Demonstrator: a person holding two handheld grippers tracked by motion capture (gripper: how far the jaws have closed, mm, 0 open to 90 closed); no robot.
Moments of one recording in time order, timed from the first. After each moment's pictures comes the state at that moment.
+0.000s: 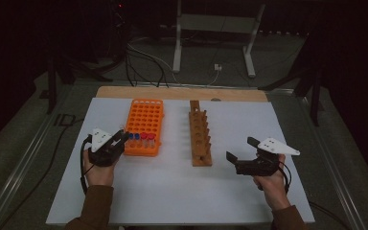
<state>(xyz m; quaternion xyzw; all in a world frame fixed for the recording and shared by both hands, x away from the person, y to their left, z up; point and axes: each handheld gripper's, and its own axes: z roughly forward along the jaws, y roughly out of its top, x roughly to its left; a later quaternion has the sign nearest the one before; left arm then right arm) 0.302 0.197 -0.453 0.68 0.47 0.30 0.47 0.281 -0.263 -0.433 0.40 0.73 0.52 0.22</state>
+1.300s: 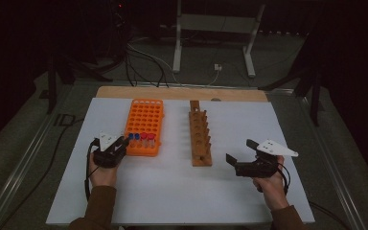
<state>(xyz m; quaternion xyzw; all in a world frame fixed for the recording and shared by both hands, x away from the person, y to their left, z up) 0.317 0.198 -0.492 0.70 0.50 0.29 0.41 0.281 -0.265 -0.443 0.41 0.73 0.51 0.21</state>
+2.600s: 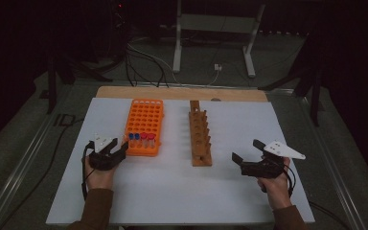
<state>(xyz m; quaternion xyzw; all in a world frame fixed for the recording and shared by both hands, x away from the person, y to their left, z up) 0.305 0.209 -0.486 0.68 0.53 0.28 0.42 0.278 -0.280 -0.445 0.42 0.71 0.52 0.23</state>
